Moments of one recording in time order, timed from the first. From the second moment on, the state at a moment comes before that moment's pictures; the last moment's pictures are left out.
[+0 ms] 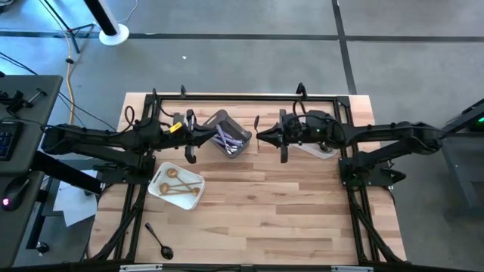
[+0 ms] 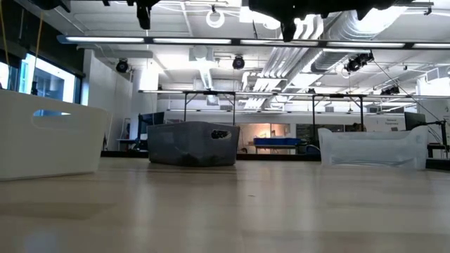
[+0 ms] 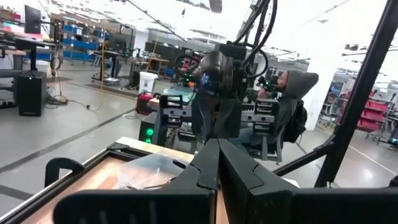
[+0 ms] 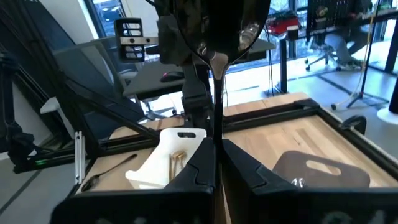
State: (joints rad) left arm 0.04 0.92 0.58 0.49 -0.11 -0.20; right arm -0.12 1.21 0.82 0.32 -0.12 0.17
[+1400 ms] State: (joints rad) left arm 0.04 0.92 0.58 0.49 -0.09 -0.16; right arm -0.23 1.23 1.09 -0.38 -0.04 0.23
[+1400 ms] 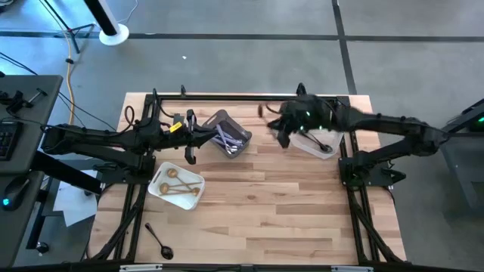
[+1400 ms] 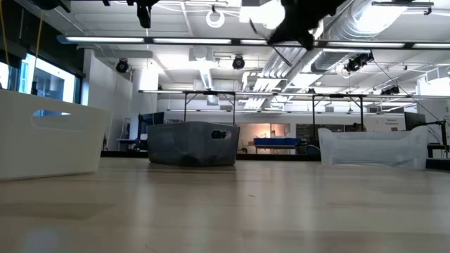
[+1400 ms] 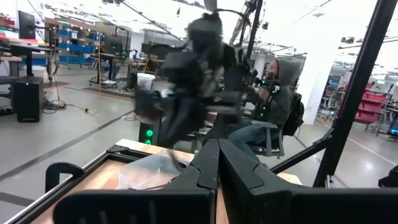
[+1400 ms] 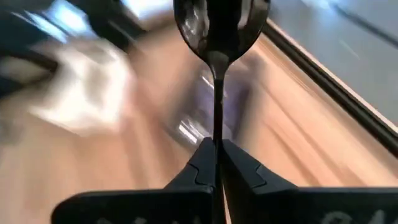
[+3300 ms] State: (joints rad) left arm 0.04 0.92 0.58 0.53 -0.17 -0.08; right arm -0.77 1.42 0.73 -0.88 0.01 0.15
